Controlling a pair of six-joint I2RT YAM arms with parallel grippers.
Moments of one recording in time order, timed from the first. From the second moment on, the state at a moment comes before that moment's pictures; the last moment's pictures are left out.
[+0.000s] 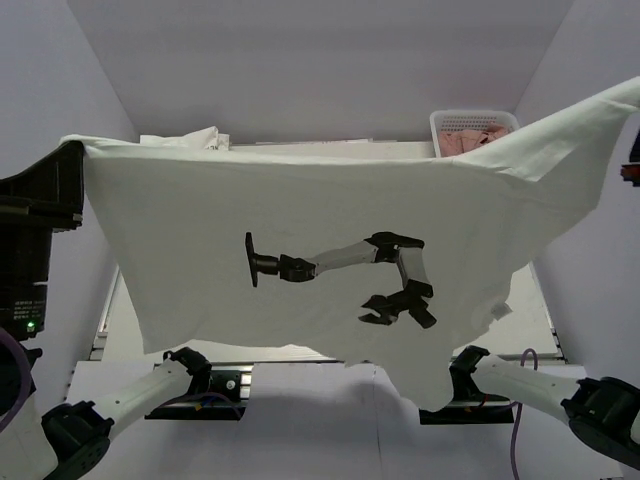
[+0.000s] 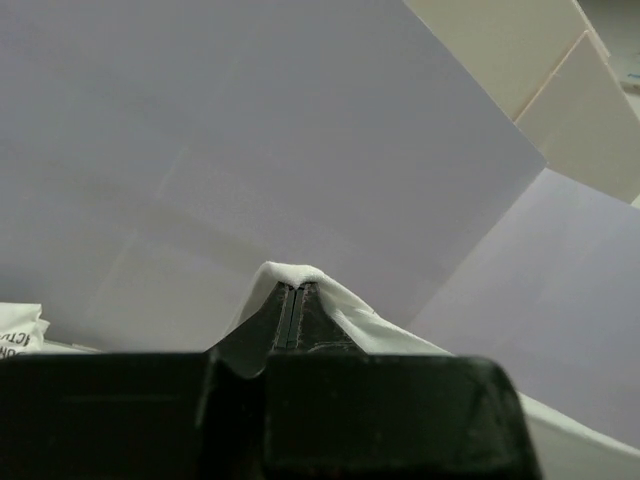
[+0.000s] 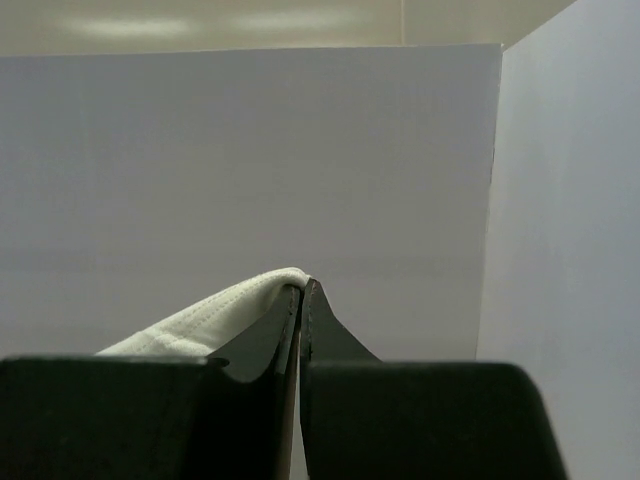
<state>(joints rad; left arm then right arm) -0.59 0.82 1.95 -0.59 -0.49 -0.42 0.79 0.92 2.05 -0.34 0.49 -0.44</state>
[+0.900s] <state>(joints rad) -0.26 2.22 1.89 -0.51 -0.61 -0.66 0.29 2.21 1.87 -0.12 0.47 -0.21</state>
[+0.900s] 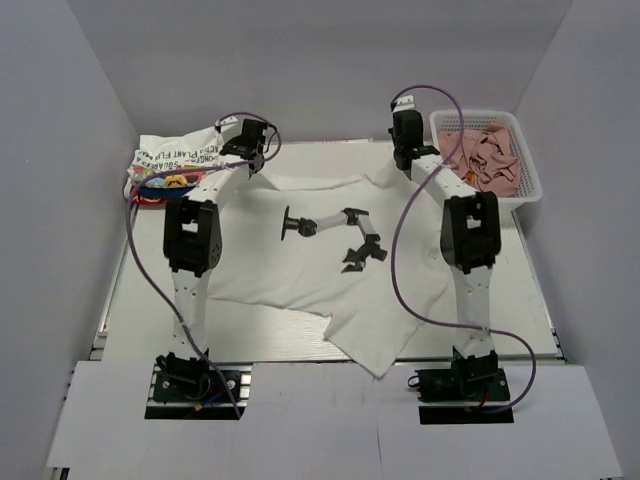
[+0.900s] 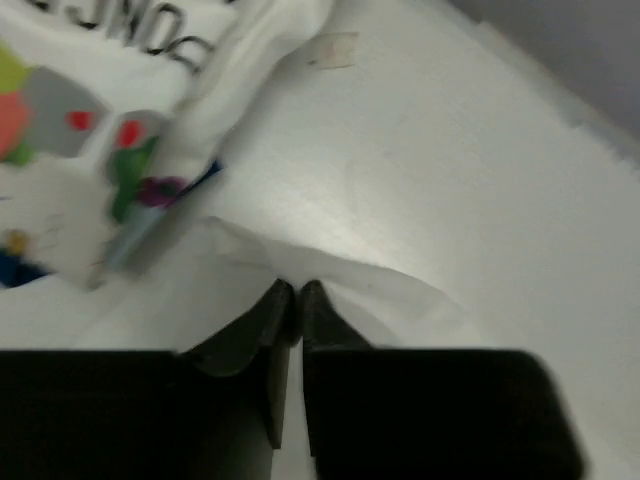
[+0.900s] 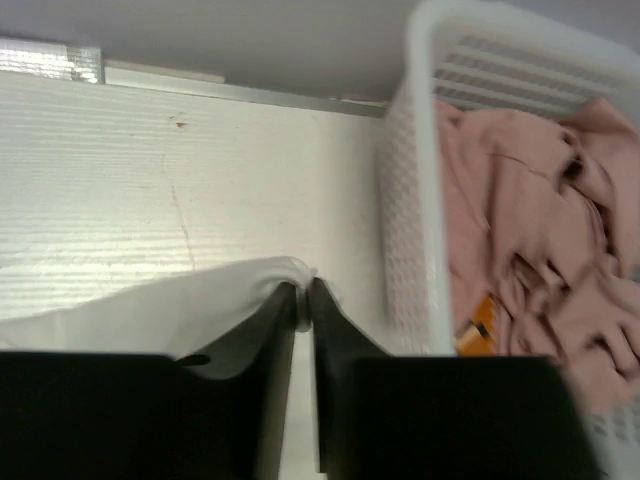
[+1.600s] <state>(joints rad) -0.25 1.97 1.67 -0.32 -0.28 -0.58 0.27 1.78 1.50 -0.21 0.06 0.08</state>
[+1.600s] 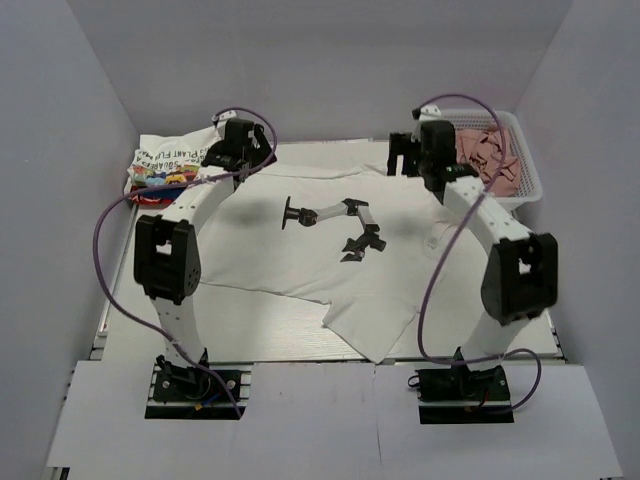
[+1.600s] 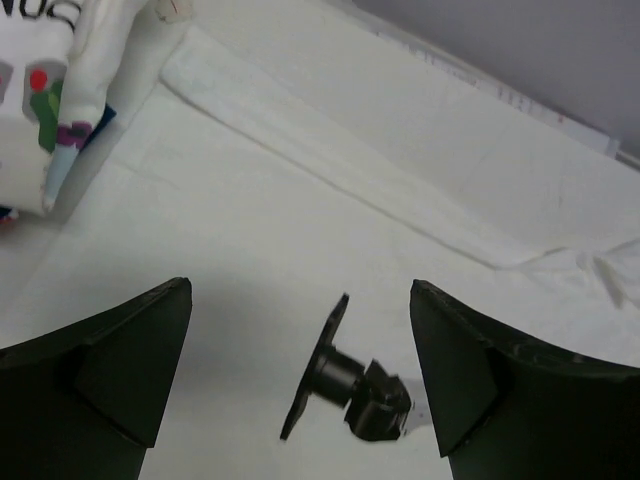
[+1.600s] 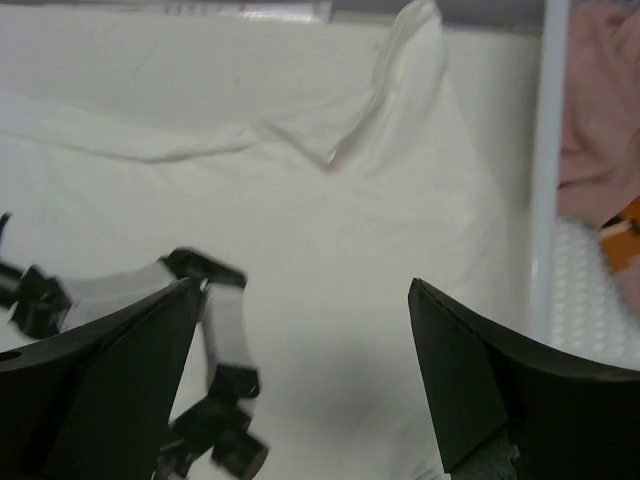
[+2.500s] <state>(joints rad) -0.26 1.83 1.11 -0.25 -0.24 -0.63 0.17 1.75 1.02 -0.28 0.08 0.42</state>
